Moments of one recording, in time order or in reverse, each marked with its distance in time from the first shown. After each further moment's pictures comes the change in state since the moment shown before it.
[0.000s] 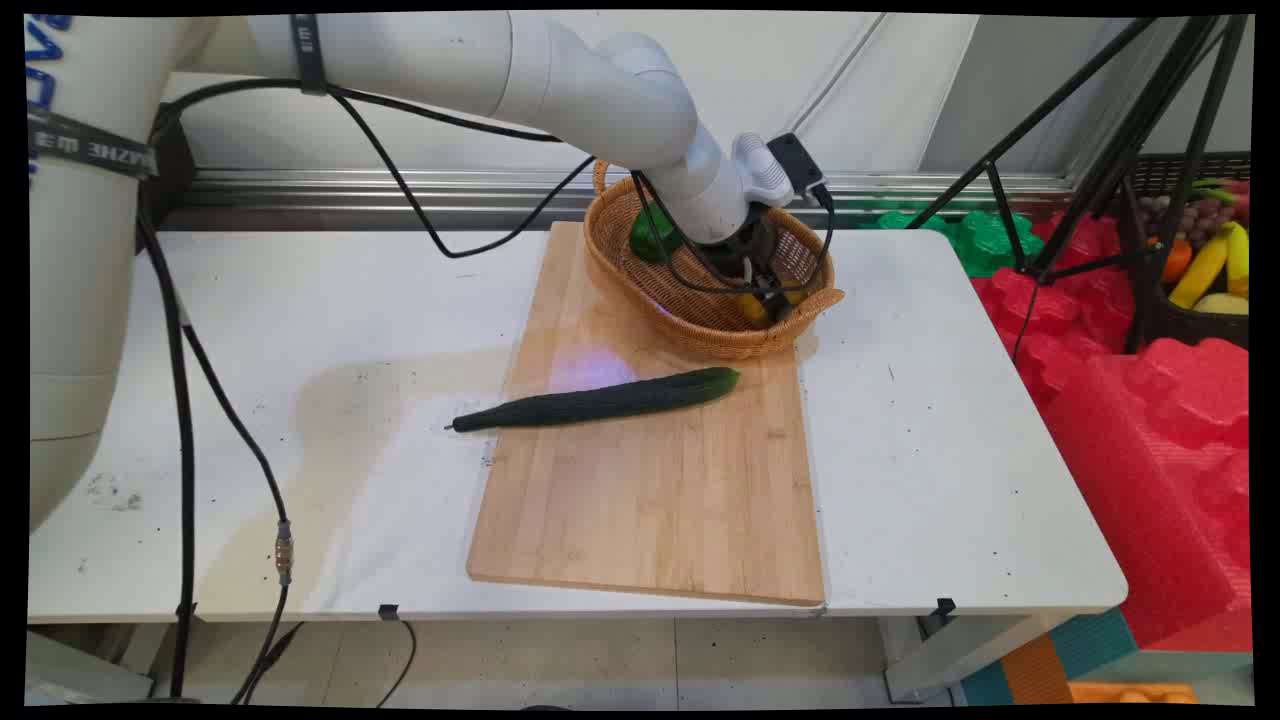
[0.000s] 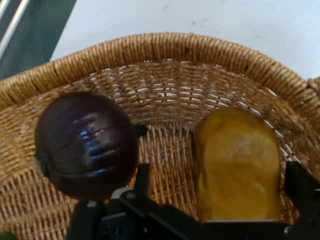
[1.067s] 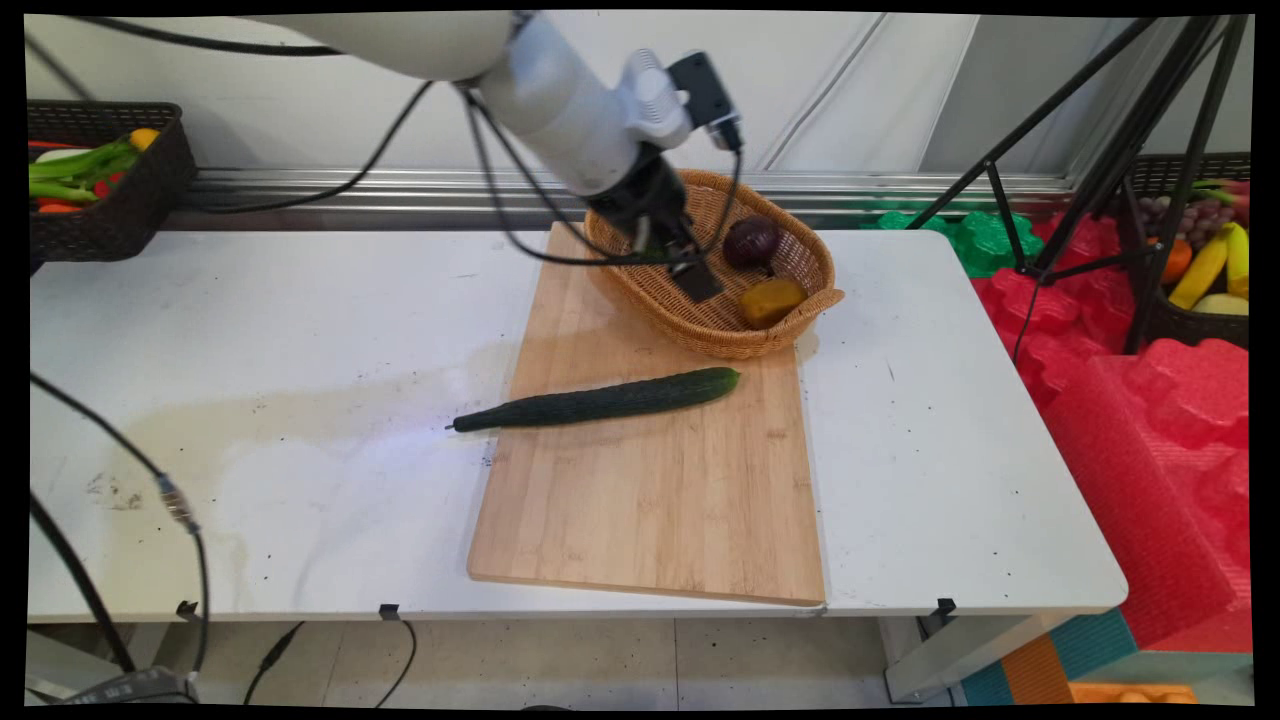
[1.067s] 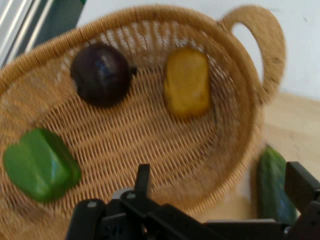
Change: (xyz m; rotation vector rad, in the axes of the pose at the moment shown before) arm -0.050 0.015 -0.167 -0.004 0.029 0.075
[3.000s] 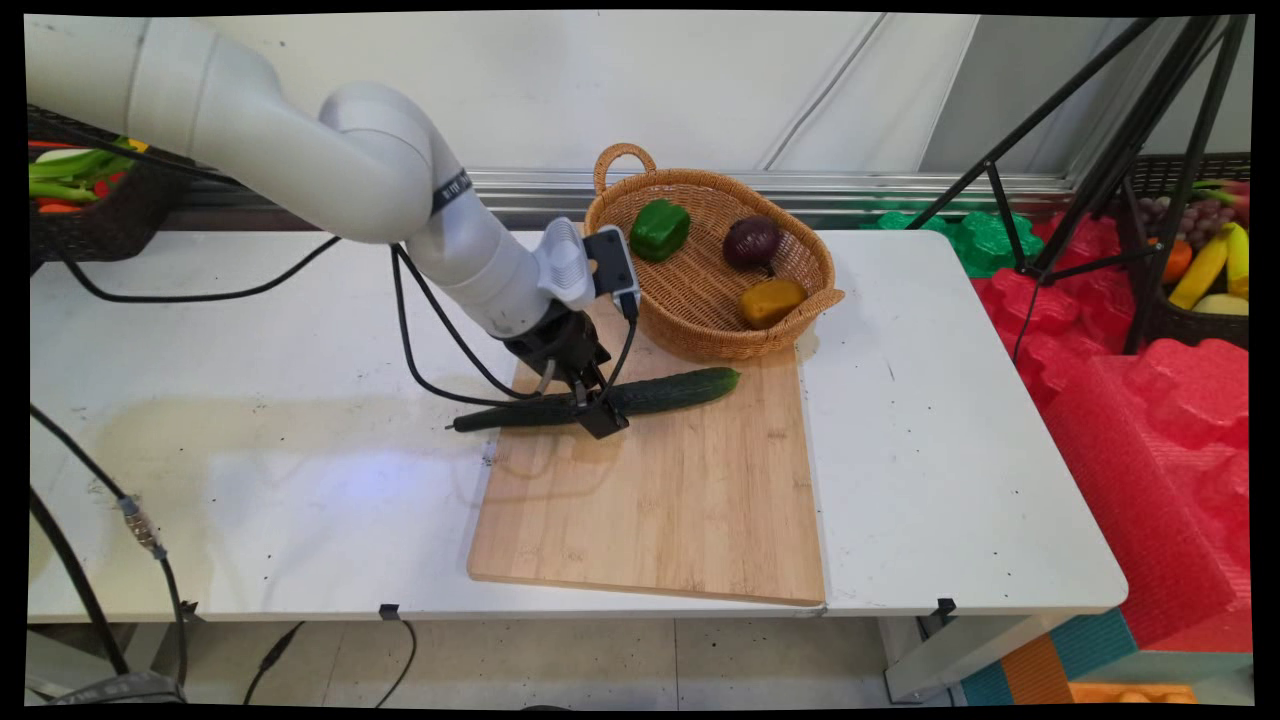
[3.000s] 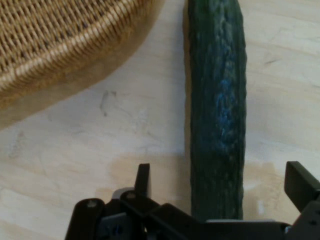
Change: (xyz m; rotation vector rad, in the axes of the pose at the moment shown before) arm -0.119 0.039 0.044 -0.126 -0.158 0.010
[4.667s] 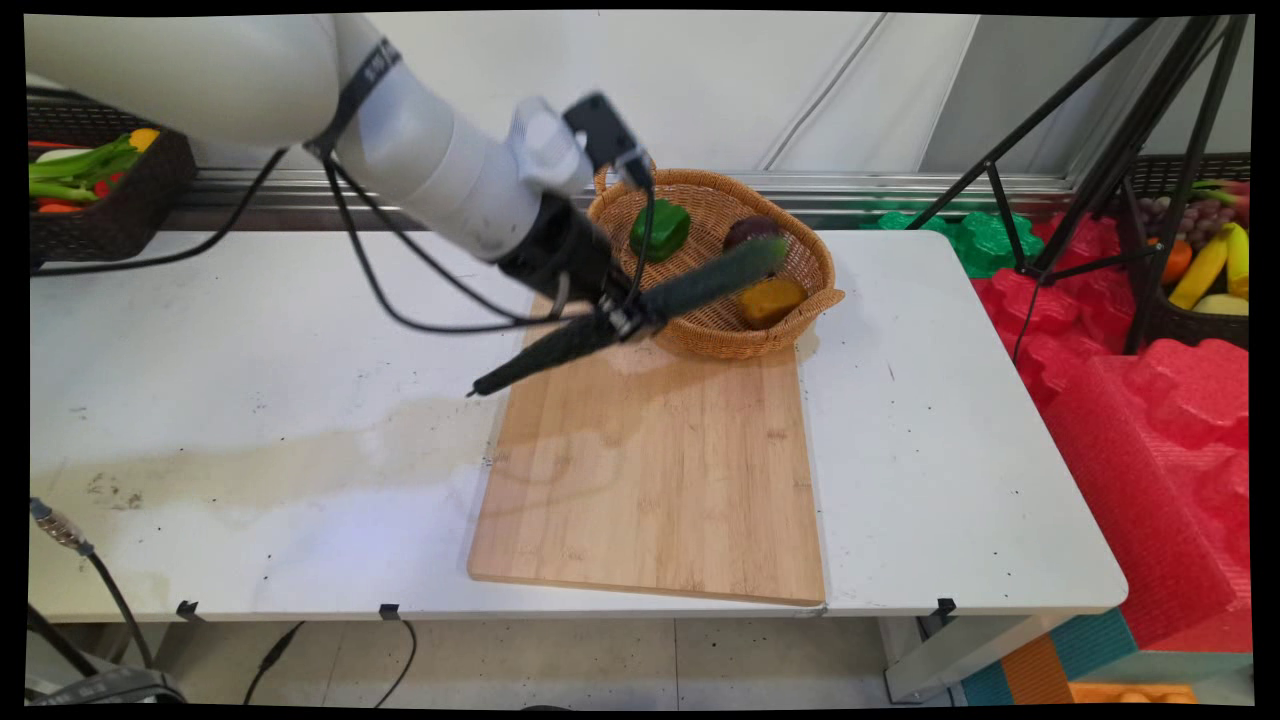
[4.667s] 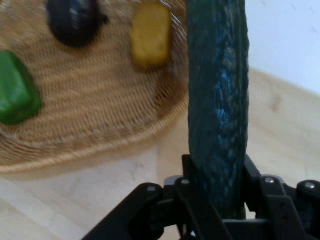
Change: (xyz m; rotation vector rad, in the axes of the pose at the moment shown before) arm 0.044 0.022 -0.109 0.090 0.192 -0.191
